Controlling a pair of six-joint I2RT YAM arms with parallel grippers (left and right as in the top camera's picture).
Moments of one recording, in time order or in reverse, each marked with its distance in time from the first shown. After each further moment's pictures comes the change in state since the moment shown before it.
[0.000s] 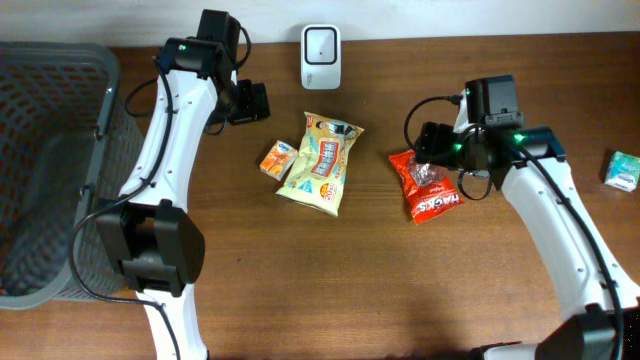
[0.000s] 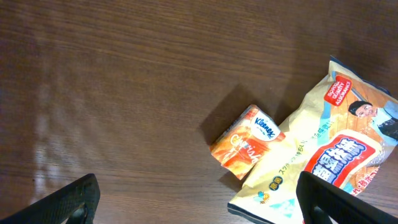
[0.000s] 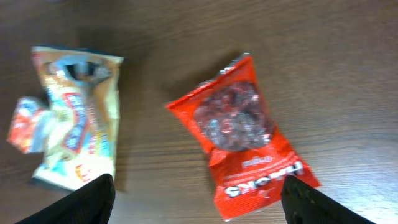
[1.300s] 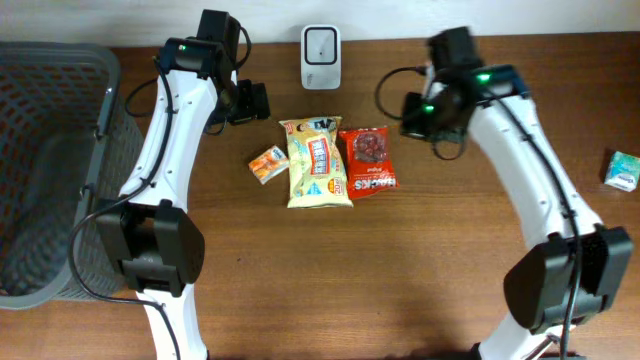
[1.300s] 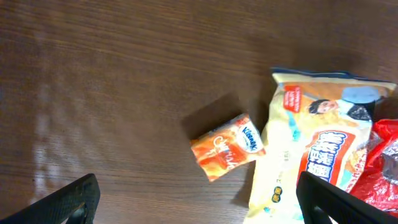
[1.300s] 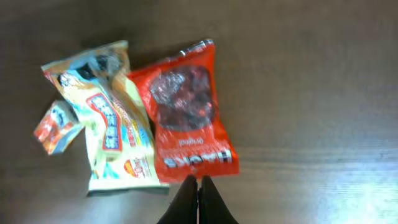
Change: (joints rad) left arm 0.000 0.000 0.000 0.000 0.000 0.000; right arm 0.050 0.307 0.426 -0.259 -0.082 0.027
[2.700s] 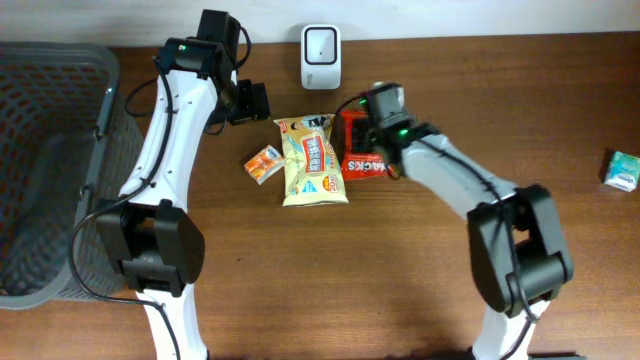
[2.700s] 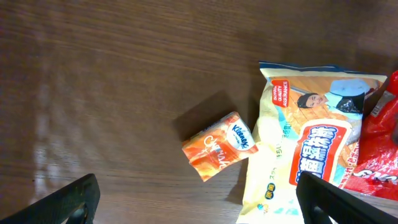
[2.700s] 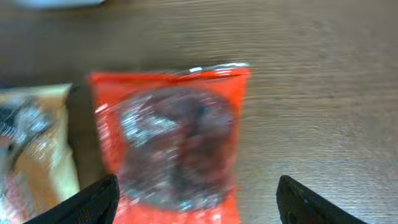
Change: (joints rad) left arm 0.000 0.000 0.000 0.000 0.000 0.000; right arm 0.174 0.130 -0.361 0.737 0.317 -0.008
